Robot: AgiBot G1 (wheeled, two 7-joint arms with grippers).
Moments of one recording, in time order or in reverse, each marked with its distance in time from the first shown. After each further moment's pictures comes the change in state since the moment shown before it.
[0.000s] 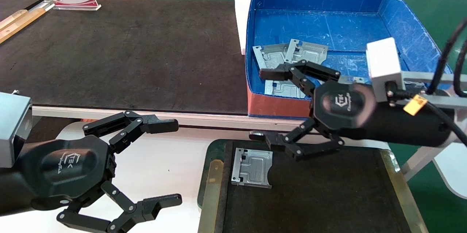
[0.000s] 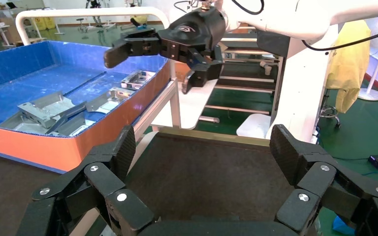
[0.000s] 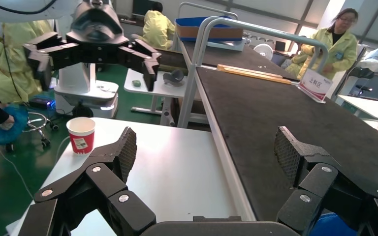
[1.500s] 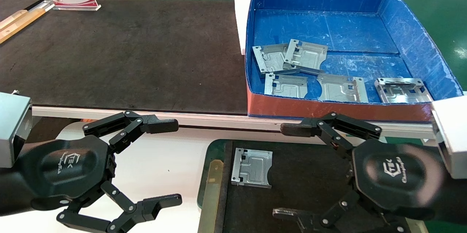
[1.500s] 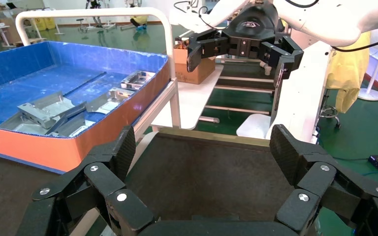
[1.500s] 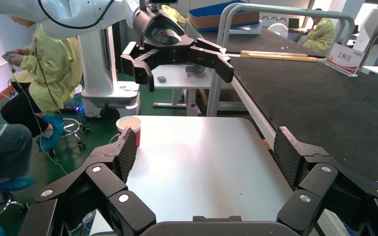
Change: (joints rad) left arm 0.000 0.000 0.000 0.000 0.000 0.000 0.000; right arm -0.392 0.208 0.378 0.523 -0.013 0.066 0.352
